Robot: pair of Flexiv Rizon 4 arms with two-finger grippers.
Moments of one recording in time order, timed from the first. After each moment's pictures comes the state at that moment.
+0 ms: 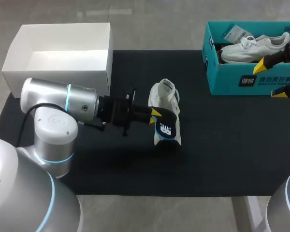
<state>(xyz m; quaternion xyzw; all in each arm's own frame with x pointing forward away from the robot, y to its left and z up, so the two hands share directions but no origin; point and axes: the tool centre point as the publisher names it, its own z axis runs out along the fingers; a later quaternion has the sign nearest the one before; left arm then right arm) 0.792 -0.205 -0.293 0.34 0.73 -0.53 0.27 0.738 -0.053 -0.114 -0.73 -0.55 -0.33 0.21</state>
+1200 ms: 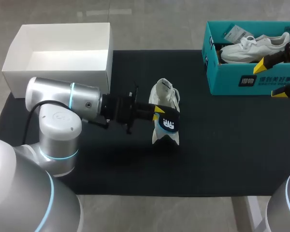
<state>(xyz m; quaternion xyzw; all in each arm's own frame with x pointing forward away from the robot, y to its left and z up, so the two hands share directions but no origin) 0.802 -0.215 -0.292 0.33 0.73 -0.54 0.27 0.738 -0.053 -0.114 -0.73 -0.55 -0.33 0.21</state>
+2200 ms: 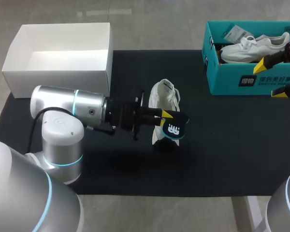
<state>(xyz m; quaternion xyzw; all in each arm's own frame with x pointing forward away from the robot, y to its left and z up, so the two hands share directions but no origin) 0.765 -0.239 -0.271 0.33 0.68 -0.59 0.27 0.738 -0.053 -0.114 -0.73 -0.55 -0.33 0.21</state>
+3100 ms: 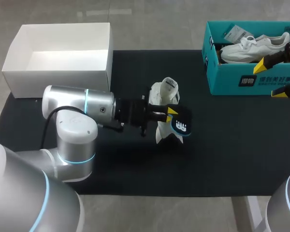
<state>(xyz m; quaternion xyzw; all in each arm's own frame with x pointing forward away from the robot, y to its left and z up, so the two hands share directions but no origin) 0.802 -0.257 -0.299 0.31 0.71 -0.57 0.27 0.738 -0.053 -0.114 -0.73 -0.55 -0.33 0.21</state>
